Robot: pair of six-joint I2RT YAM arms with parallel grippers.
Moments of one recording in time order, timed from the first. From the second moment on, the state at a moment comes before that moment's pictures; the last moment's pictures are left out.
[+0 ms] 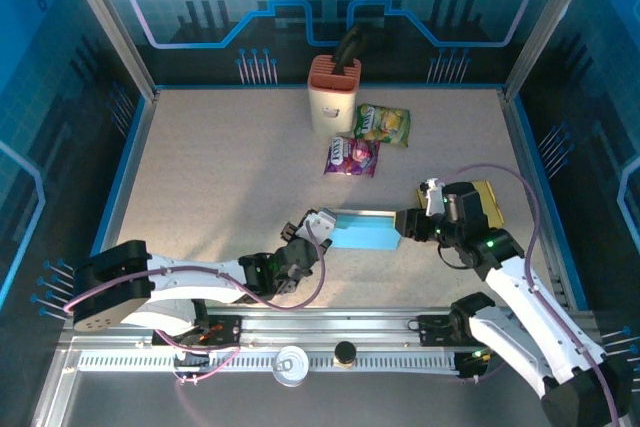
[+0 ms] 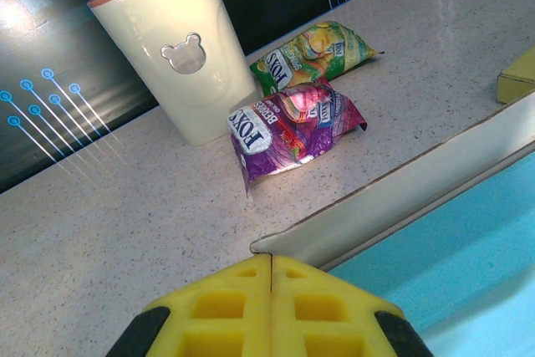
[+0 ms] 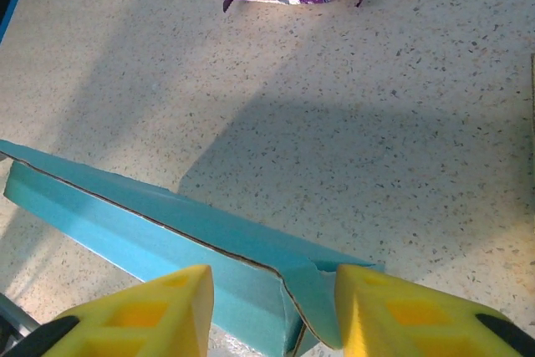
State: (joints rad) left arm -1.19 1.33 0.49 0.47 -0.87 0.05; right arm 0.34 0.76 0.60 -0.59 -0.27 0.39
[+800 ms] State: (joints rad) left arm -1.19 1.33 0.49 0.47 -0.87 0.05; right arm 0.34 0.77 0.63 -0.62 -0.21 0.38
